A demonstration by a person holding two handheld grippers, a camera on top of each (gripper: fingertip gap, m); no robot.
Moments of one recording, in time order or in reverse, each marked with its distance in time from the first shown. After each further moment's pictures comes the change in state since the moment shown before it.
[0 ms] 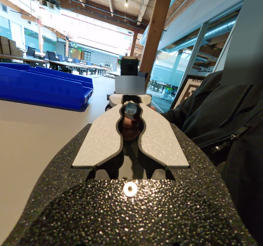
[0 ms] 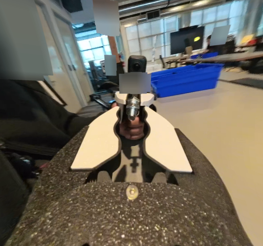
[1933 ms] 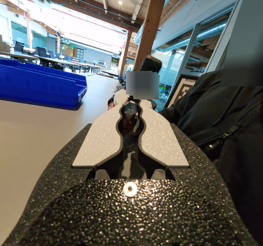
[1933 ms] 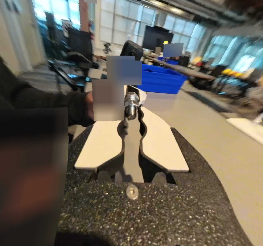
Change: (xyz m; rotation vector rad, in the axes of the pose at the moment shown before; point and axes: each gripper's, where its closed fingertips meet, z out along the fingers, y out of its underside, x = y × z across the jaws) left arm 0.005 0.003 0.001 -0.014 0.043 -0.026; right arm 0.001 0.010 0.004 -0.123 0.215 -0.405
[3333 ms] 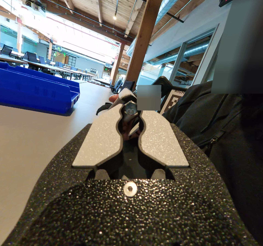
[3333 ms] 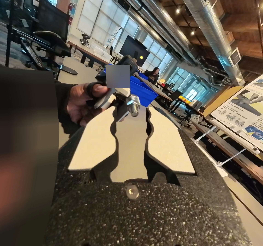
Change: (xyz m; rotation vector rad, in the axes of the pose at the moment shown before) left arm 0.002 -0.009 -0.006 0.081 0.060 -0.068; right arm -0.001 -0.014 -0.004 0.039 0.153 -0.345
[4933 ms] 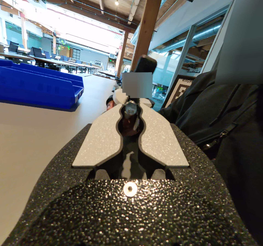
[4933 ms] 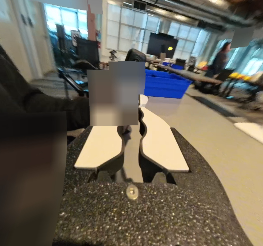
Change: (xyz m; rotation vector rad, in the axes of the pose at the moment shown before) left arm 0.000 0.010 0.007 -0.077 -0.036 0.063; right arm -0.004 0.006 0.000 0.009 -0.184 0.376
